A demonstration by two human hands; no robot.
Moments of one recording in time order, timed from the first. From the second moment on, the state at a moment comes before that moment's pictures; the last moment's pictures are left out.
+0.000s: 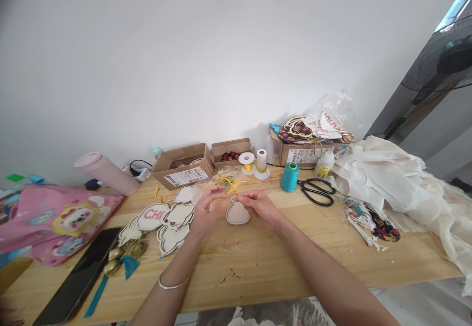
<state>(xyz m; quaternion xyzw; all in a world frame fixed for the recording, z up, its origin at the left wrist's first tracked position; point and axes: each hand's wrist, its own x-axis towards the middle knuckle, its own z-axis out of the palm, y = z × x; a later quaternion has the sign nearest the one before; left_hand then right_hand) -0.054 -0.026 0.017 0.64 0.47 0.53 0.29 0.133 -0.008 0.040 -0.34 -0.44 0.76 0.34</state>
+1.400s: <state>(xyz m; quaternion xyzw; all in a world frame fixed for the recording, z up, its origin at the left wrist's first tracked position) -0.039 -0.033 0.024 0.68 0.50 0.47 0.27 0.115 -0.013 0.028 -0.38 -0.48 0.66 0.43</state>
